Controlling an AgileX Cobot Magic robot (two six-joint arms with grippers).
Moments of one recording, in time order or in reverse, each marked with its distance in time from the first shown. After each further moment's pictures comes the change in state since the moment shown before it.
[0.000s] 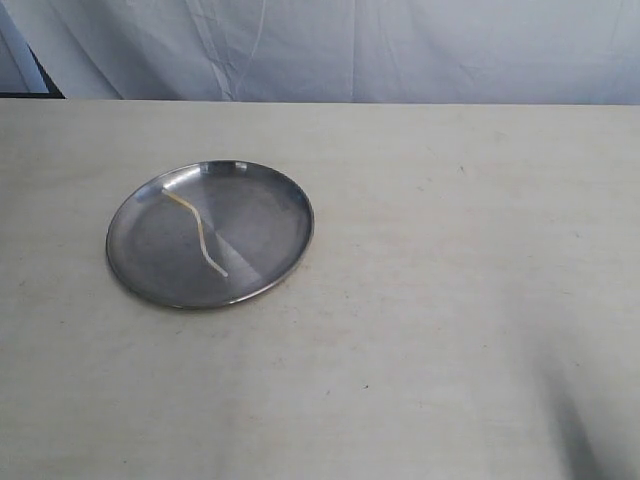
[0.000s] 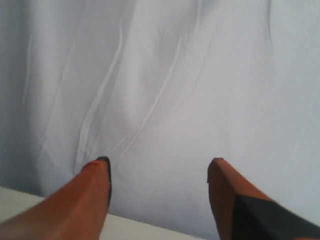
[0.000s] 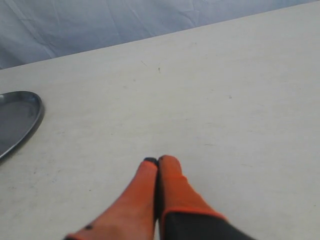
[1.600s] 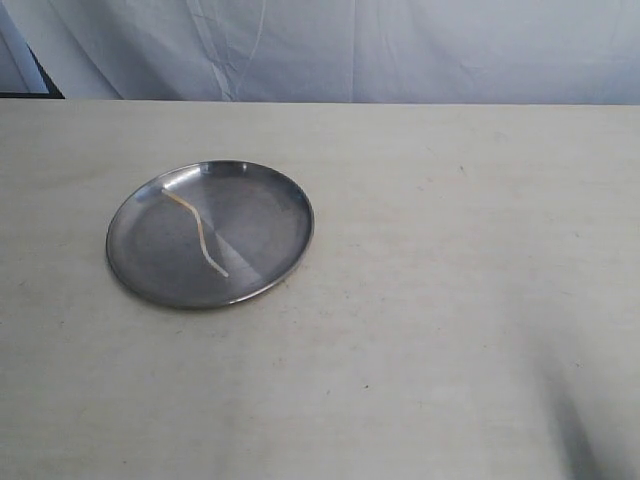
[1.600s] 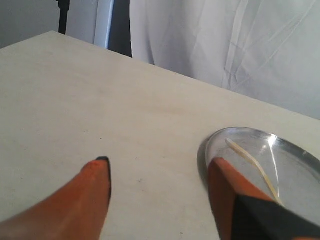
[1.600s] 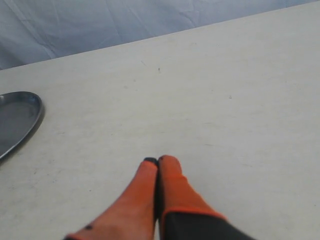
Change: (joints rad) left arm 0.380 -0.408 0.596 -1.105 0.129 1.272; right arm 0.000 0.000 0.000 0.000 -0.002 0.002
